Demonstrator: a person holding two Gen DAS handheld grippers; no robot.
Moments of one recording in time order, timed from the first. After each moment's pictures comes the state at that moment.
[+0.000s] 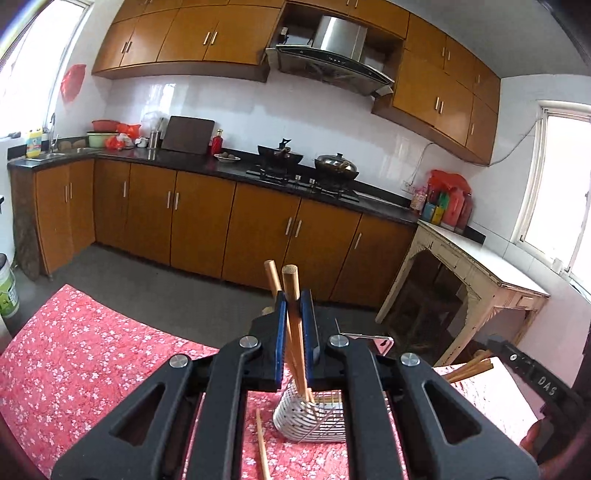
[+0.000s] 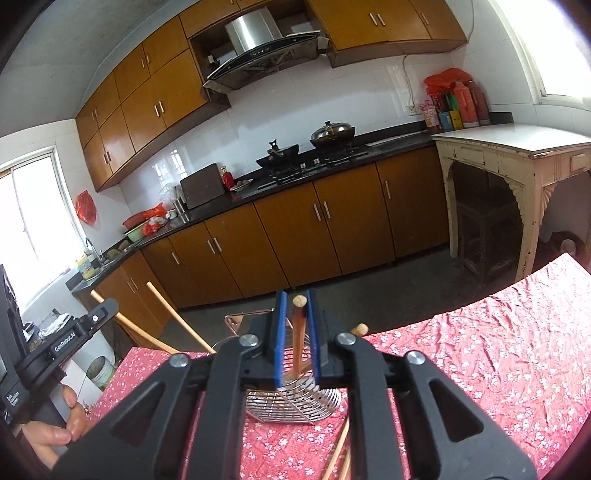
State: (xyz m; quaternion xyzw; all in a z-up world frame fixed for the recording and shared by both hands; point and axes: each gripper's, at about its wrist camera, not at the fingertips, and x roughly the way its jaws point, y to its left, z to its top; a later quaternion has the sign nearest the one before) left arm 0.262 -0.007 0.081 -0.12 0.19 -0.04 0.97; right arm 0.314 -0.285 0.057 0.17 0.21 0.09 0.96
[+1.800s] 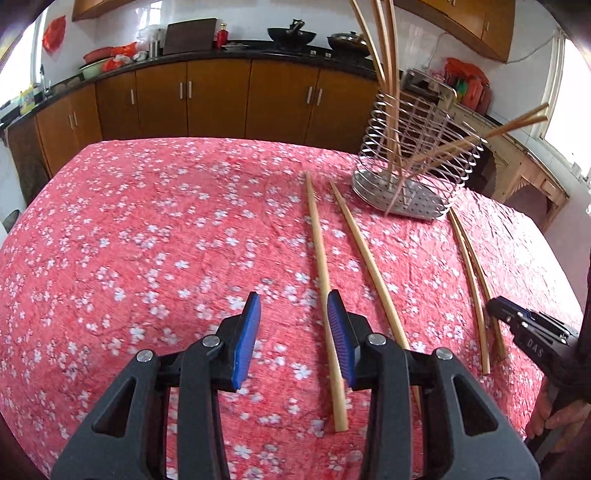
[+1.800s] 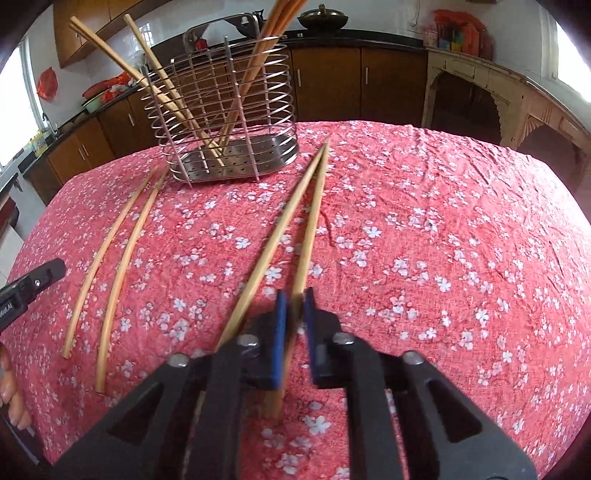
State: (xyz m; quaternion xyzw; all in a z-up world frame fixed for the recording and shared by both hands) left arm 0.189 0.015 -0.101 -0.05 0.40 -0.04 0.92; right arm 0.246 -0.242 -0.139 0.05 0.42 0.04 0.90
